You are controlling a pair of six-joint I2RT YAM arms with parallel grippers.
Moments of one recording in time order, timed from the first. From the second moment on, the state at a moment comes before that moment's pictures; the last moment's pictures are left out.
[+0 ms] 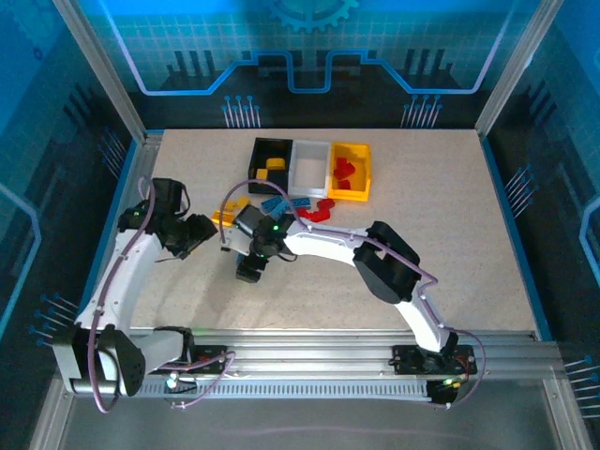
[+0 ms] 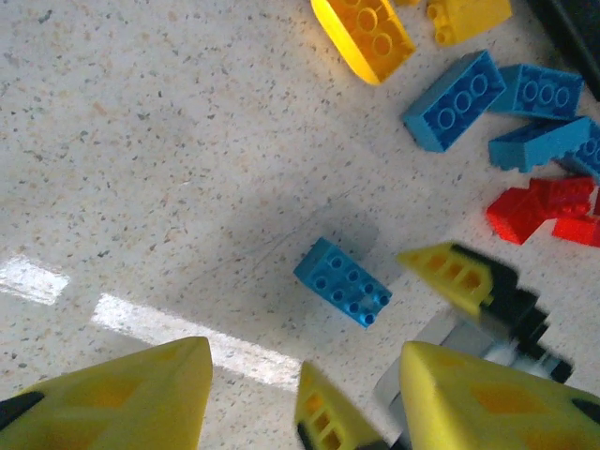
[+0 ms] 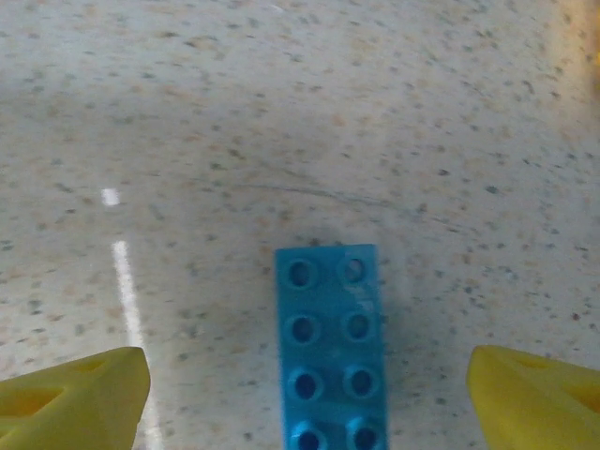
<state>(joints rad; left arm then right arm) 0.02 1.16 1.01 -1.02 0.17 -0.69 0.99 2.20 1.71 -0.56 -0.13 -0.31</state>
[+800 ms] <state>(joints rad) 0.02 1.15 1.00 -1.04 0.17 -0.68 0.96 2.34 1.86 -0.67 -0.15 -0.26</state>
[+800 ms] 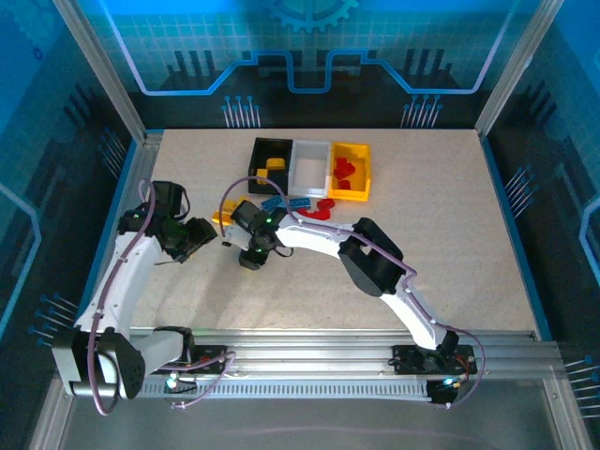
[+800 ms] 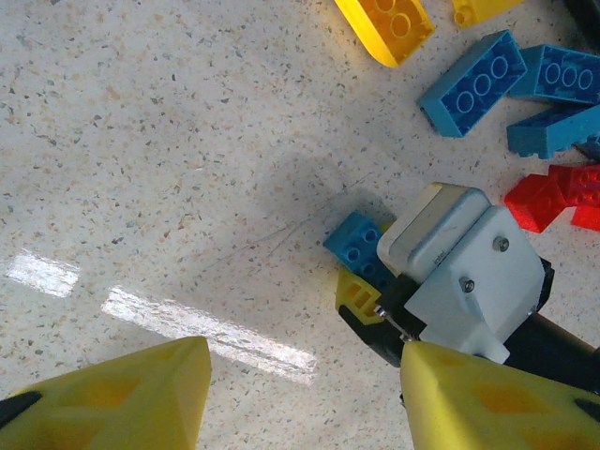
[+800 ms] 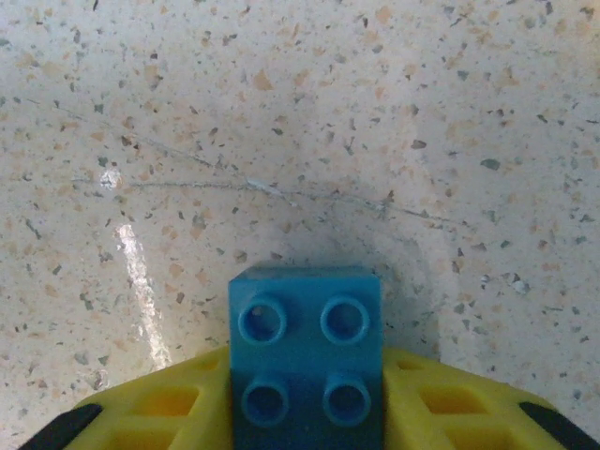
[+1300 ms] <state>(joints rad) 0.02 1.20 1.00 -0.99 0.20 -0.69 0.77 2.03 1.66 -0.59 -0.33 -0.03</state>
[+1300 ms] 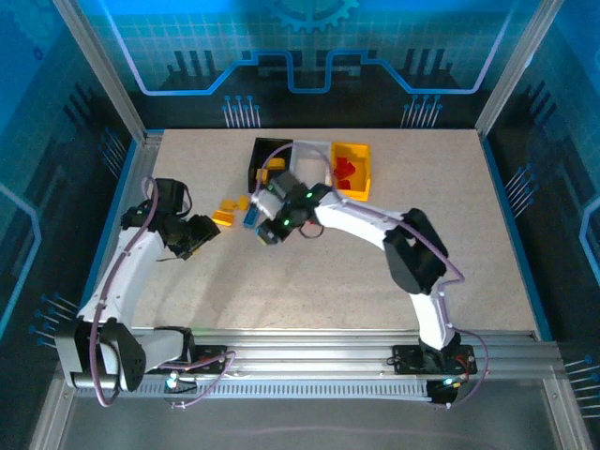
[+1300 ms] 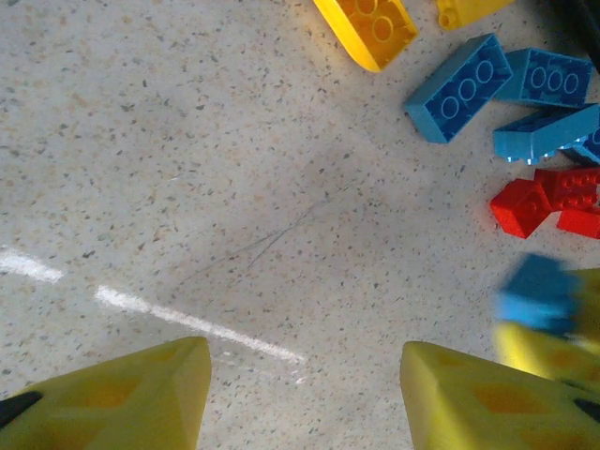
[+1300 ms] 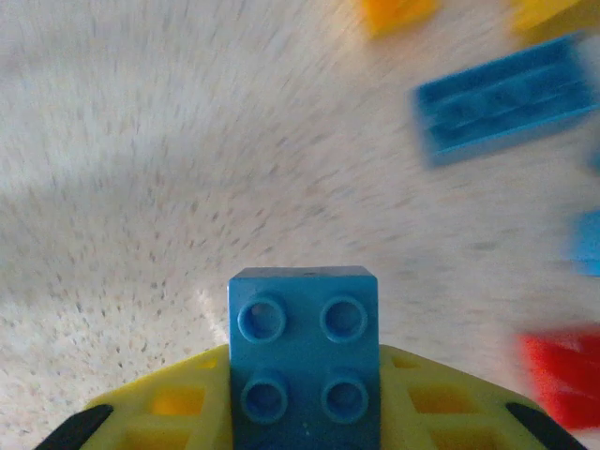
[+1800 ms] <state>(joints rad) -0.05 1.36 1.06 -0.94 0.24 -0.69 0.46 2.25 2.11 -0.67 -0.26 0.33</state>
